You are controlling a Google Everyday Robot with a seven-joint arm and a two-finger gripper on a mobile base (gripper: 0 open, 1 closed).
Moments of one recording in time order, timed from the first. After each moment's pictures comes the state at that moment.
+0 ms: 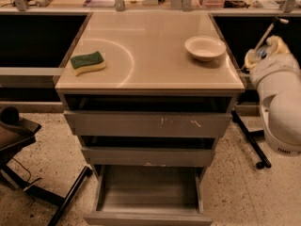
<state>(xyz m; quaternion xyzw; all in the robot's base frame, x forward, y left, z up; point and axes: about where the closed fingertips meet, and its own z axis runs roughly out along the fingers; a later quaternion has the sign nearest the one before) 0.615 -0.322 0.938 -0.22 0.66 -0.37 0.62</state>
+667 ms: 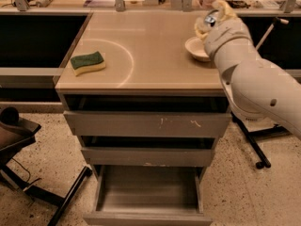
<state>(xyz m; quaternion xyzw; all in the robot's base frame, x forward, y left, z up) 0.660 -0.179 1.016 -0.30 0.56 -0.30 0.71</state>
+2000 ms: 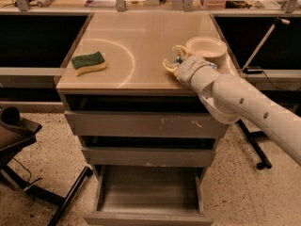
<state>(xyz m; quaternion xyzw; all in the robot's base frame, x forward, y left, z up) 0.725 -0.093 0.860 -0.40 0.60 -0.09 0.69</state>
